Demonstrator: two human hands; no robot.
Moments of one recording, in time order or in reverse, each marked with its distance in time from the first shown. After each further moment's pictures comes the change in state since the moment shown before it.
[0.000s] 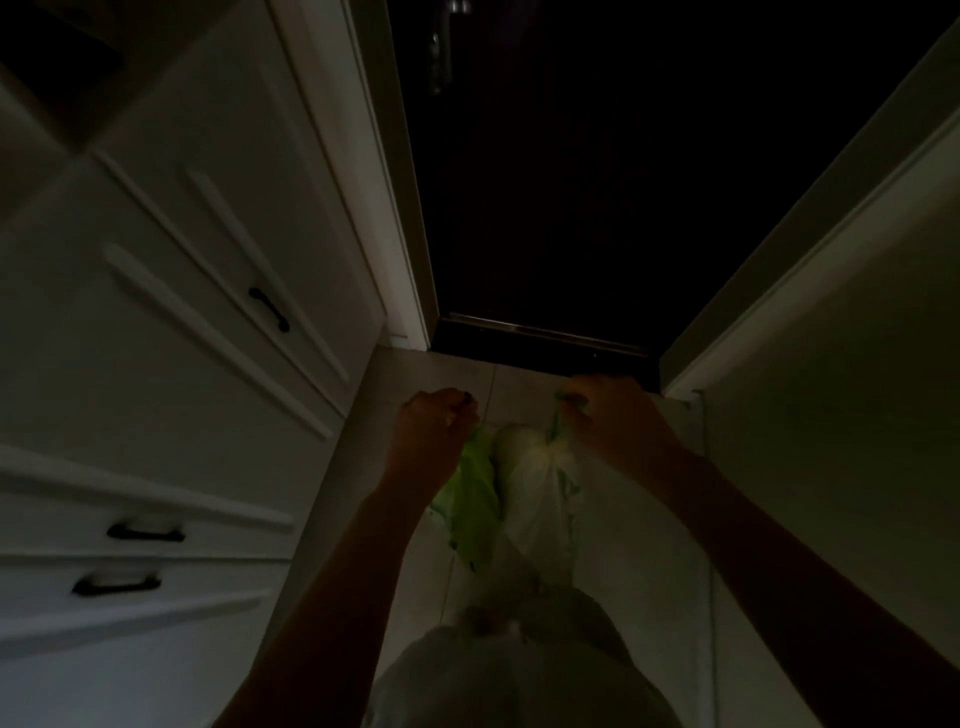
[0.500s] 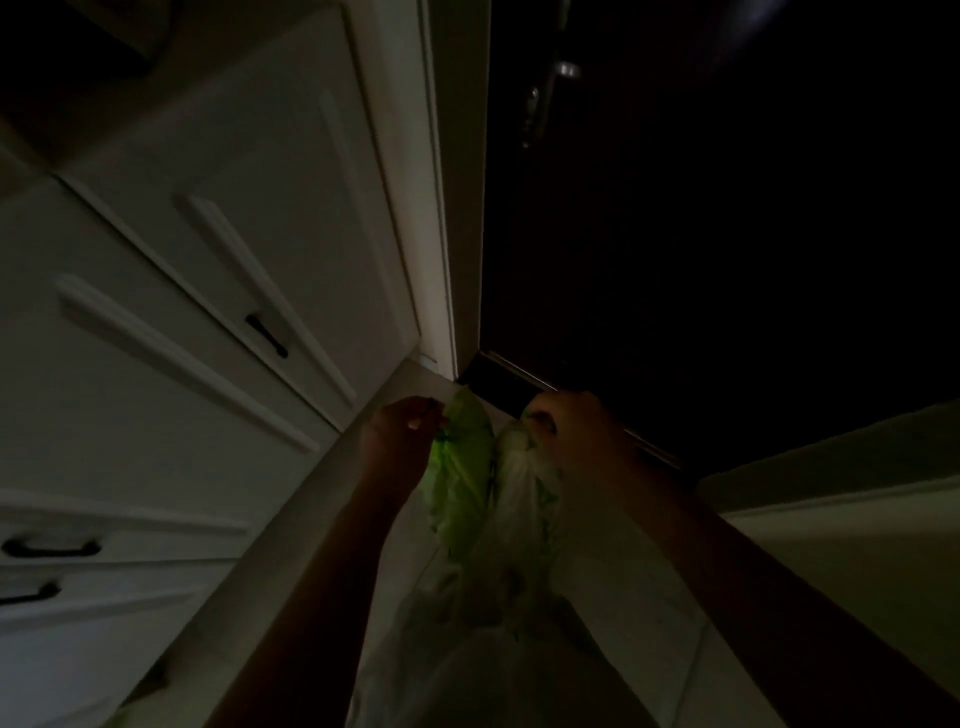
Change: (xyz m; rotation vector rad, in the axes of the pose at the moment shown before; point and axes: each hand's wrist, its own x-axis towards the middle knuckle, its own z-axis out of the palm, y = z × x) left_hand 0.195 0.013 0.041 -0.050 0.358 -0.270; right_hand 0.254 0.059 -0.019 -0.013 -0.304 -0.266
